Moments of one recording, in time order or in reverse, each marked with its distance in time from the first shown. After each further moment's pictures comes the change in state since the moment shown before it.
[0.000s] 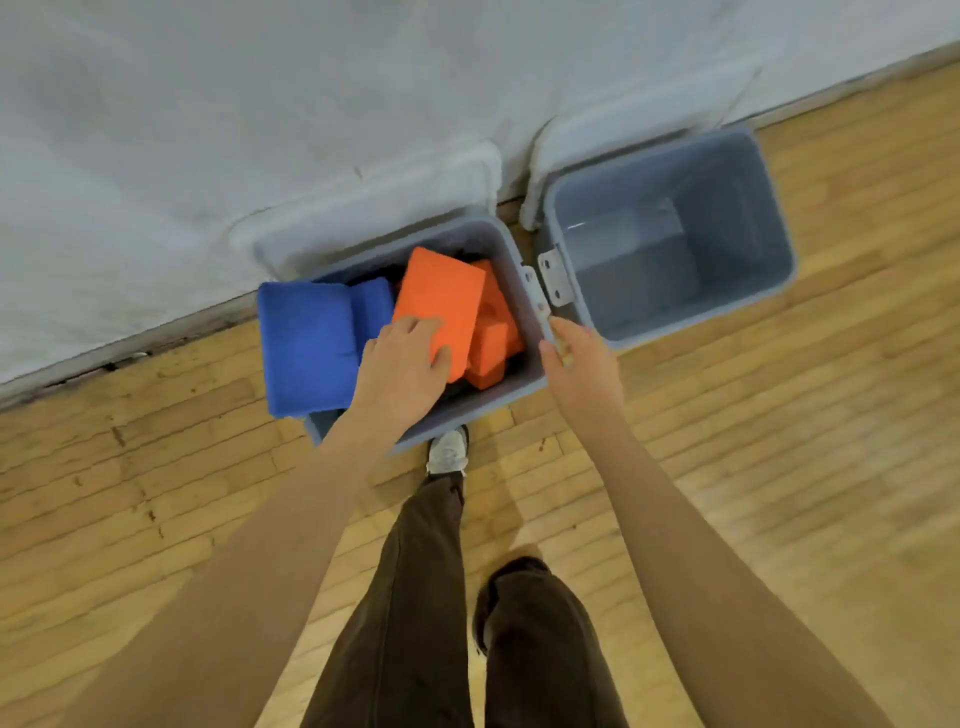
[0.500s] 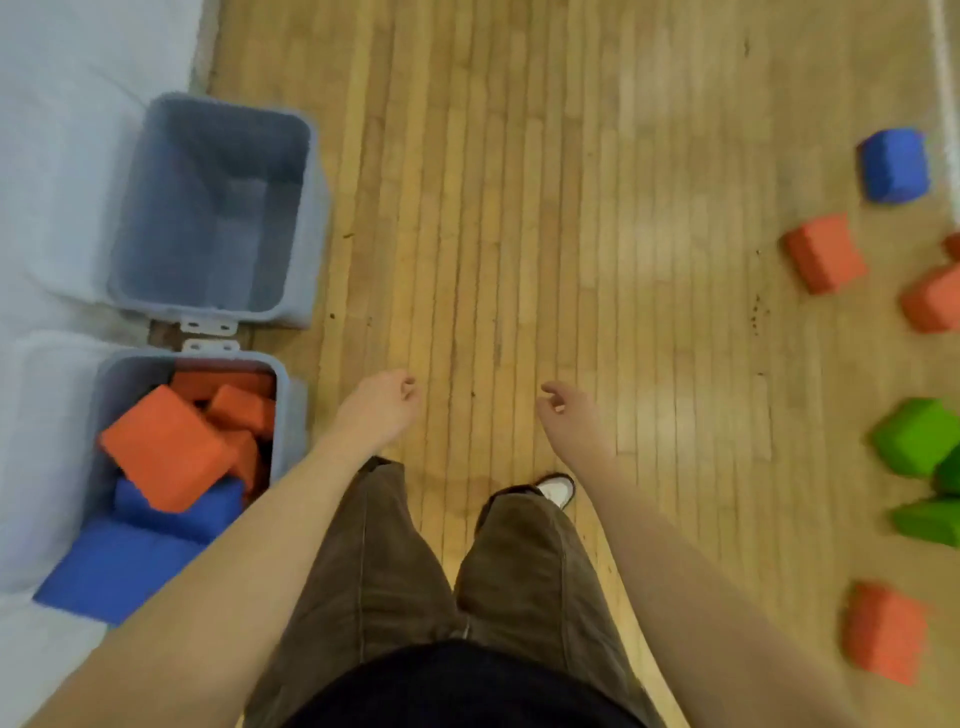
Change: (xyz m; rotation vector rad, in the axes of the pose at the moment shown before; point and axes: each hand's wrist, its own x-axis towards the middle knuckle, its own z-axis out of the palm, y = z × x) left_hand -0.227 0.240 0.201 0.568 -0.774 0.540; right_hand -0.425 0.259 -0.046 0.674 0.431 0.924
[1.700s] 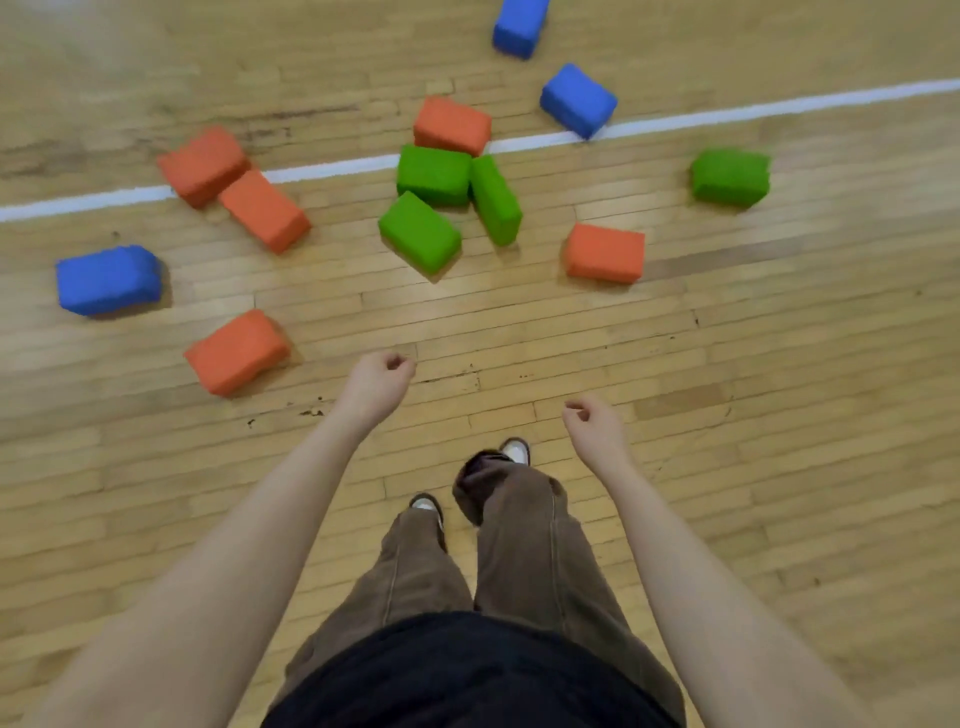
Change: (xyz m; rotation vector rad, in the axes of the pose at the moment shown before) left_hand 0.060 0.824 0.477 0.855 -0.746 0.886; right_hand -0.023 0.466 -0.413 1.220 0.969 1.146
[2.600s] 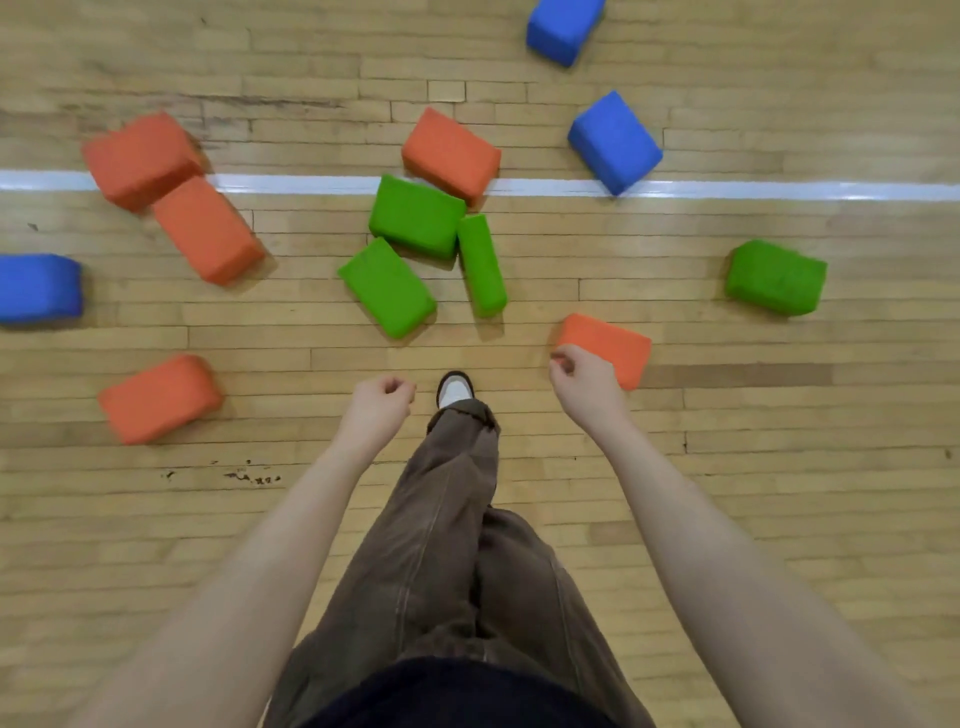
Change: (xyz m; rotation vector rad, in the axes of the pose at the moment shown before) left_hand 0.316 0.223 0.048 -0.244 0.043 -0.324; right_hand 0.411 -0.209 -0.151 -0.319 -0.126 -0.220
